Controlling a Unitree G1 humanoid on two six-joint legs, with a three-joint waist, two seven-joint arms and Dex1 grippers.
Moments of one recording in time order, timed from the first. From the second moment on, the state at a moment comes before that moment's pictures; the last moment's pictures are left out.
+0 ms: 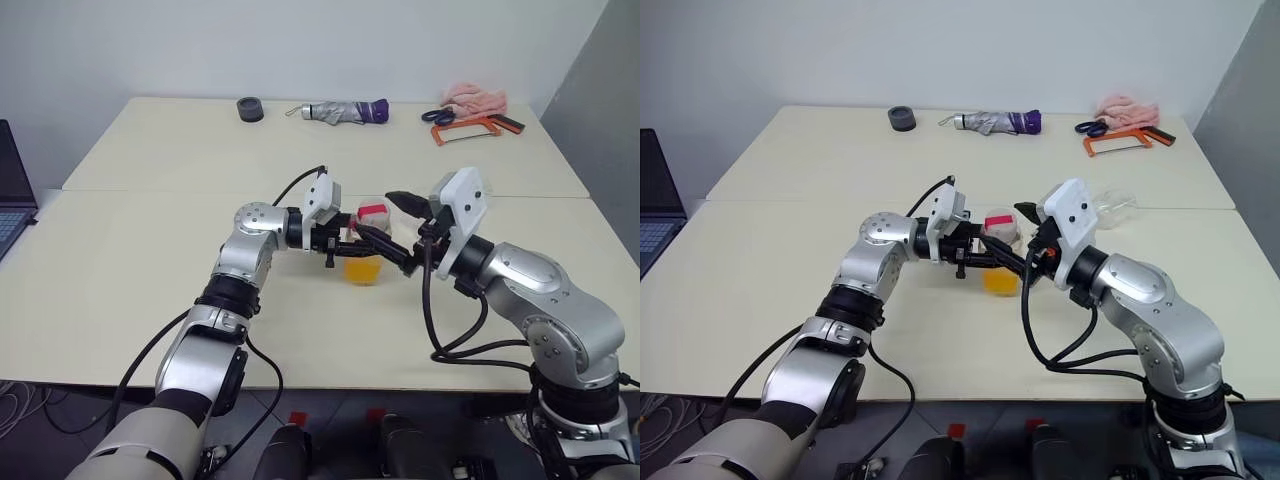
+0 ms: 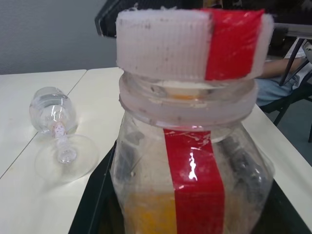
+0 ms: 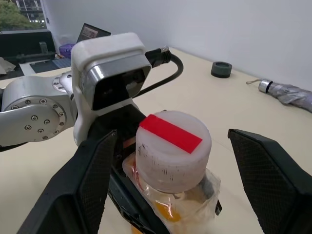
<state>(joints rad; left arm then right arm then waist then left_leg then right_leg) -0.92 0.26 -0.12 0.63 -0.25 0.00 -1.41 -0.48 -0.43 0.04 -0.62 0.52 0.86 0.41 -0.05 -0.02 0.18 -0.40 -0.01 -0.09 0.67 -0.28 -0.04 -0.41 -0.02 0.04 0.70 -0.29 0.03</state>
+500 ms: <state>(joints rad) -0.91 0.26 -0.12 0.63 -0.25 0.00 -1.39 -0.51 -0.42 0.05 -0.58 0.53 0.84 0.41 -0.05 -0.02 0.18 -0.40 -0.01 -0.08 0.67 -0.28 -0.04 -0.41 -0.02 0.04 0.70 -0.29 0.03</state>
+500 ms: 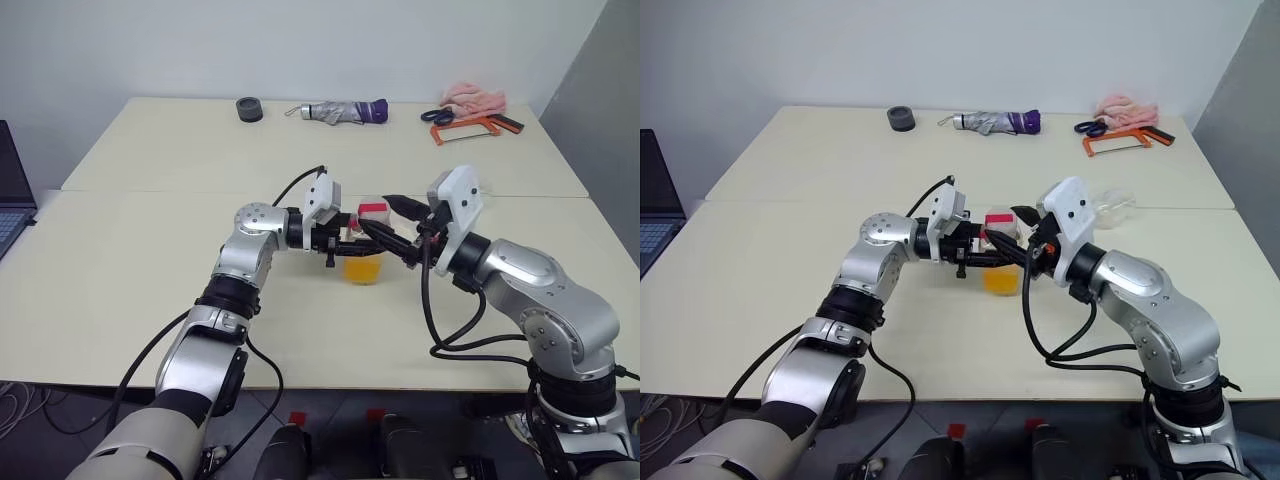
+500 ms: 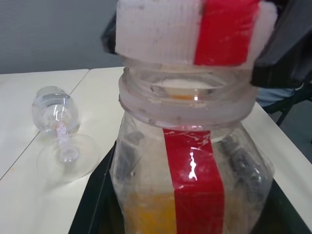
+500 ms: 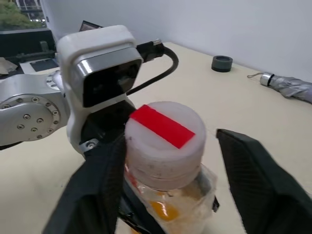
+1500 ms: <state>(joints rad) -0.84 0.29 -0.11 0.56 -0.27 0.03 -1.34 -0.21 -0.46 -0.20 -0.68 0.57 0.74 0.34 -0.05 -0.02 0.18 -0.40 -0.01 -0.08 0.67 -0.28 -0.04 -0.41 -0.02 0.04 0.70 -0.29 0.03</state>
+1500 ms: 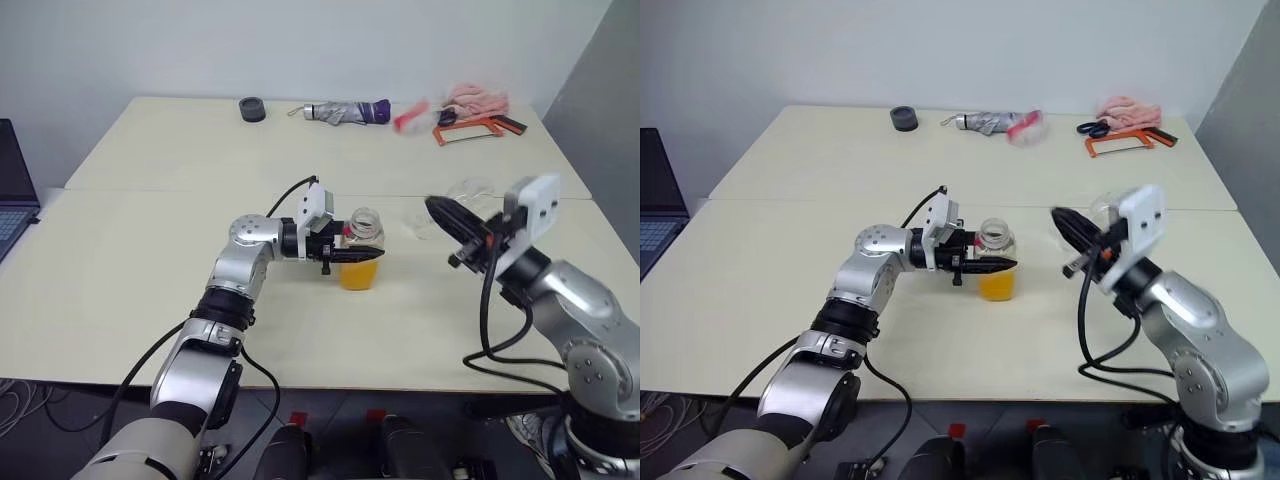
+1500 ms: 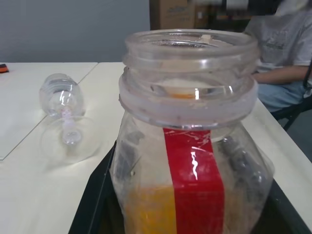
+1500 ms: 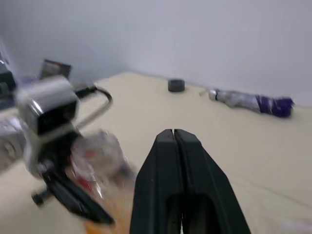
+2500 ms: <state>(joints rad) -0.81 0.35 0.01 0.55 -0.26 0.01 -1.08 0.05 -0.57 -0.04 -0.59 0.39 0.60 0.53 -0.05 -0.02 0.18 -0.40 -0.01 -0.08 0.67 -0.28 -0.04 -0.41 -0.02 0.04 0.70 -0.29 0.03</state>
